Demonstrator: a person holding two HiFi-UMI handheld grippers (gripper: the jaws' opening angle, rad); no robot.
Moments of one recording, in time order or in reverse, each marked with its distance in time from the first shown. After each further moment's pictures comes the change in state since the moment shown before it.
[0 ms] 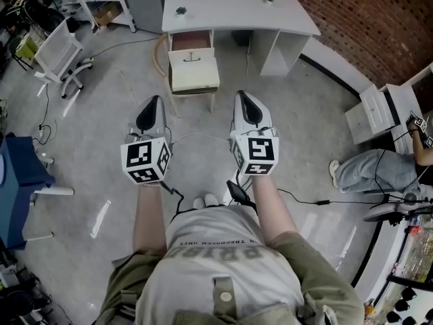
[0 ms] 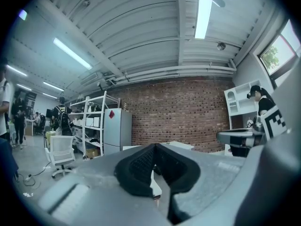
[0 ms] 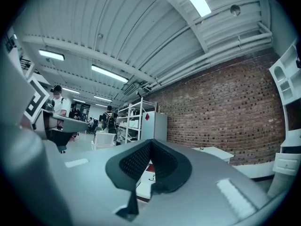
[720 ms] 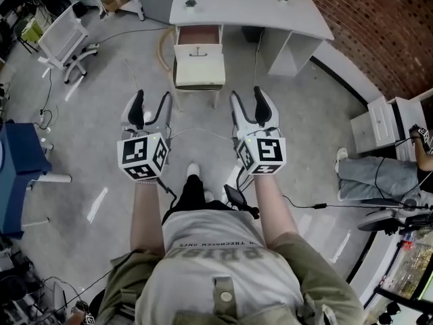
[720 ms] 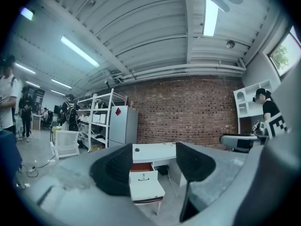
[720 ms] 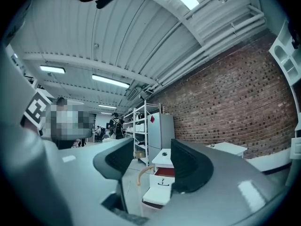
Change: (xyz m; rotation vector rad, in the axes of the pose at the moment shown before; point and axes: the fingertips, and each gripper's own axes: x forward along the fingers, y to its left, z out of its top) left arm 0.033 0.020 -0.007 -0.057 0.010 0.077; right arm 0.039 -0.018 -0.011 0.102 -0.039 0.098
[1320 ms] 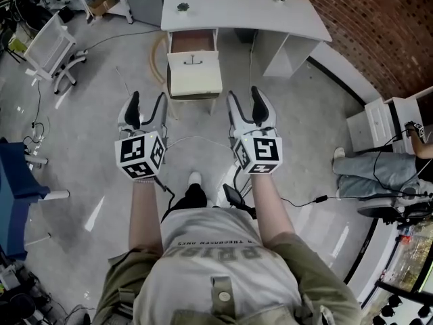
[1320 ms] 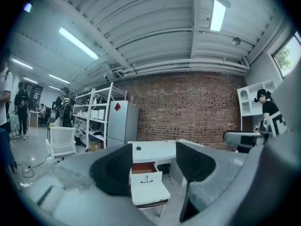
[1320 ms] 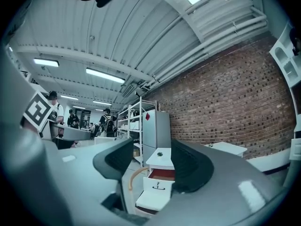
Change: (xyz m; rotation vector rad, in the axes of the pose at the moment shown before) left arm 0.091 0.053 -0.017 -0.010 0.044 -0.016; right arm 0.086 -0.015 -0.021 -0.012 0.025 -0.061
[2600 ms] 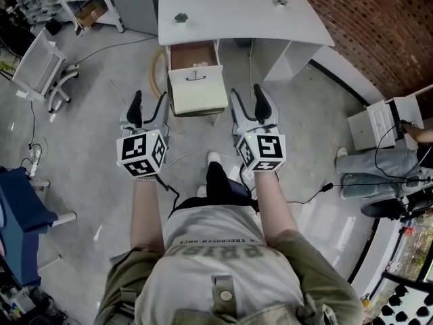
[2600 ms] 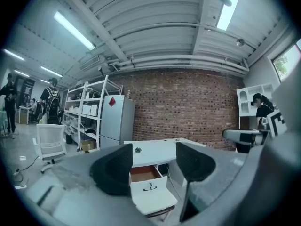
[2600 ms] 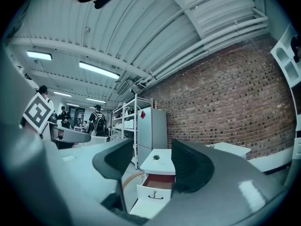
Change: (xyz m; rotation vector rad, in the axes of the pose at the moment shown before) left arm 0.123 0.068 0.003 -0.011 0.033 -0.085; right arm 0.125 -0.008 -0.012 -0.002 0.007 -0.062
